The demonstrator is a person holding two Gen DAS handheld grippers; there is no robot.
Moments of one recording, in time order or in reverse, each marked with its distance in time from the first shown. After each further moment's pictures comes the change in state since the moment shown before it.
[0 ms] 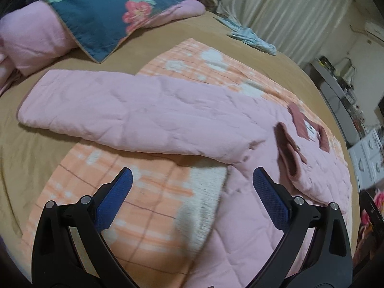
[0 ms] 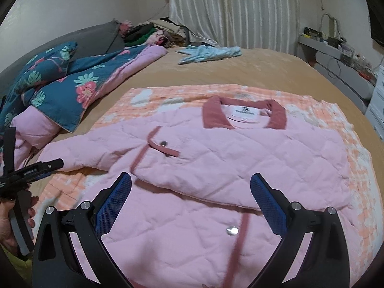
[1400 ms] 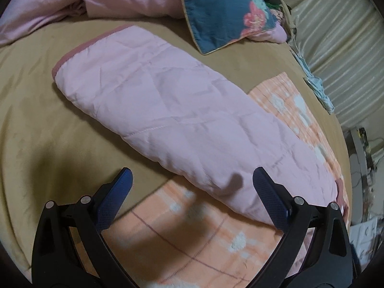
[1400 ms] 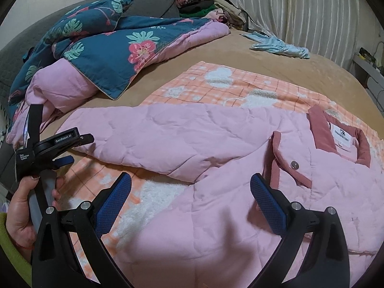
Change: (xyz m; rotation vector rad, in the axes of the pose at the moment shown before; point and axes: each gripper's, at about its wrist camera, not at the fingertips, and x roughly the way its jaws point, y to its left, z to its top) left arm 0.045 0.156 0.029 -0.433 -0.031 0.138; right arm 0.108 0.157 0.017 -0.208 0.132 0.176
